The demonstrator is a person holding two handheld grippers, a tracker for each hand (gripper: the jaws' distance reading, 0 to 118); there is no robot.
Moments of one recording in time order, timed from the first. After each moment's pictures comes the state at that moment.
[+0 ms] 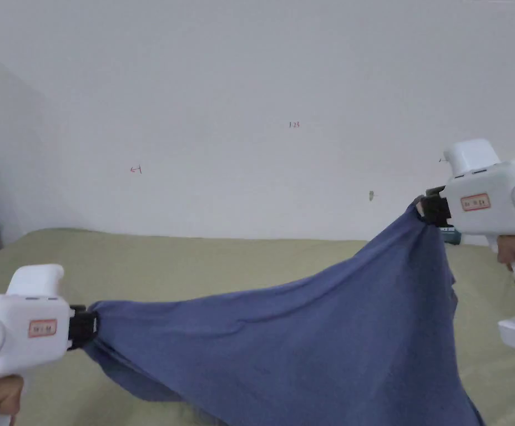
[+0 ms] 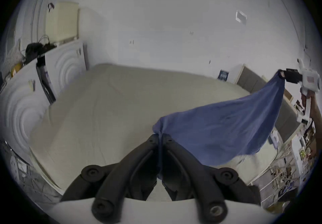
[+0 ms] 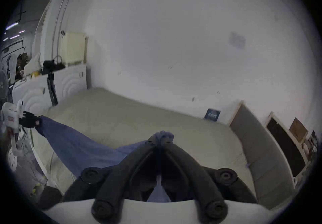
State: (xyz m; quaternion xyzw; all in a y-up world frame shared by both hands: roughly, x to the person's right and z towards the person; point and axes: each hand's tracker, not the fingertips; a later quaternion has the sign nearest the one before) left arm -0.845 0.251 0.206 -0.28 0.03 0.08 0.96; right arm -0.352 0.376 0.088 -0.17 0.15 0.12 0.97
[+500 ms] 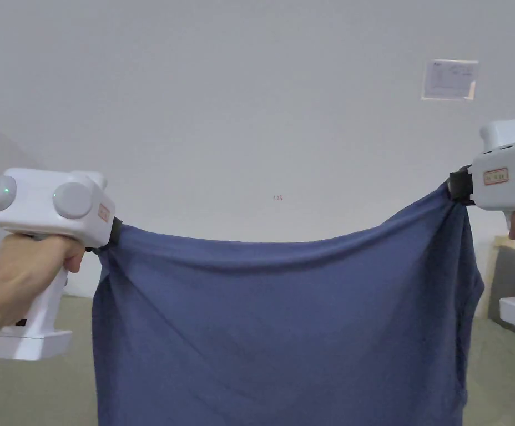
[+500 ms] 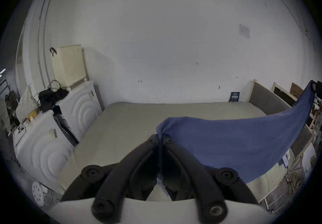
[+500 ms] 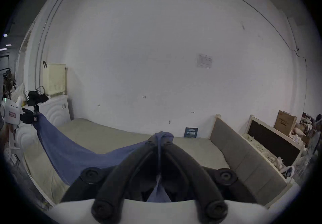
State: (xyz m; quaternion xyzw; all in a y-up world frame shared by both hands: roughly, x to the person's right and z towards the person) left arm -0.820 0.418 0.135 -0.22 0.11 -0.01 0.97; right arm -0.305 0.479 0.122 -0.07 0.06 0.06 0.99
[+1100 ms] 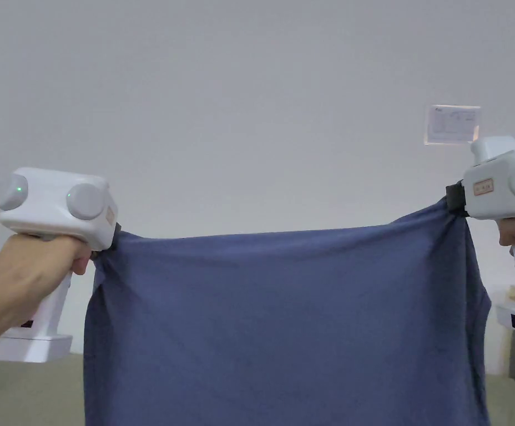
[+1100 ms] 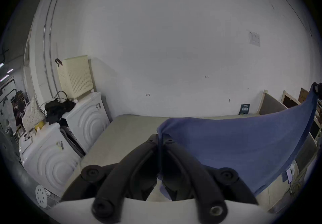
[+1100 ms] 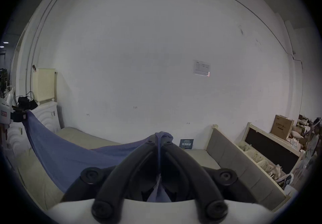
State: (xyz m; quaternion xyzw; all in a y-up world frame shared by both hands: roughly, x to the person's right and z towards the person) left arm -0.824 0.473 0.049 -0.19 0.15 -0.02 0.97; right arm -0.309 0.525 0.007 -0.05 0.04 0.06 1.00
